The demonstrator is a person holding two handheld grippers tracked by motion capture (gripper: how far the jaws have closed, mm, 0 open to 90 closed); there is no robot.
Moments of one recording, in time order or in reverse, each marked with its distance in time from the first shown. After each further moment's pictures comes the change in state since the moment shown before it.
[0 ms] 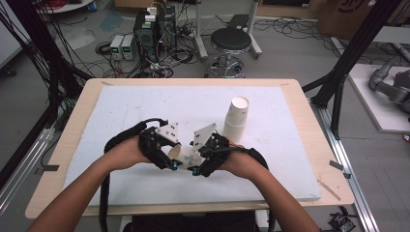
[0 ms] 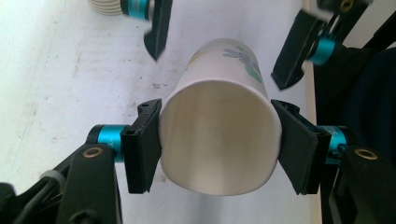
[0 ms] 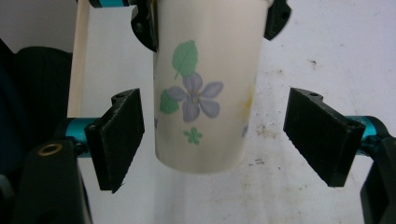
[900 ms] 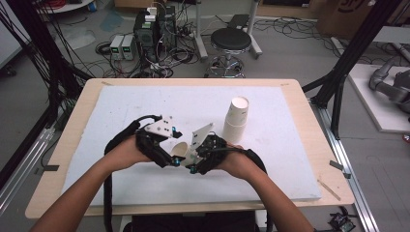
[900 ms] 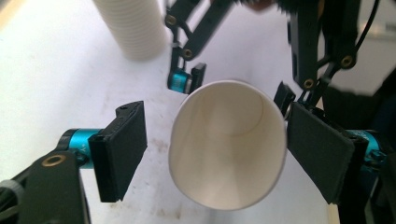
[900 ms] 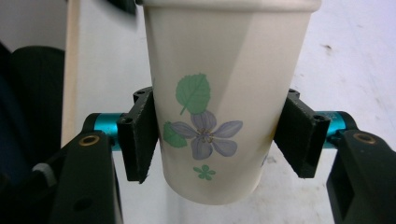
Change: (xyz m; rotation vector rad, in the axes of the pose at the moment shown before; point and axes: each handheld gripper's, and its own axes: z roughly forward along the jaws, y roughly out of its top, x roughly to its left) left arm 0.004 -0.011 -0.014 -0.268 0.081 -0.040; right arm -0.005 -0.007 0.010 0.000 0.006 0.079
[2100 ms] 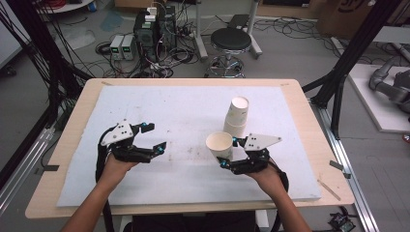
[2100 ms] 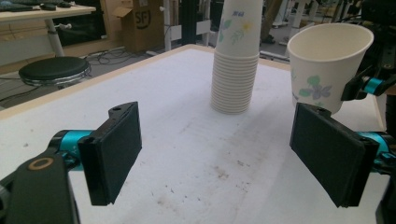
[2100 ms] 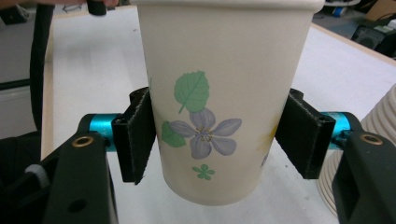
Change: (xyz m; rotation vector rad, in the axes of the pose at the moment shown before) left arm -0.001 -0.095 -0.012 -0.454 0.323 -0.267; right arm 0.009 -0.112 -0.048 -0.445 -0.198 0.265
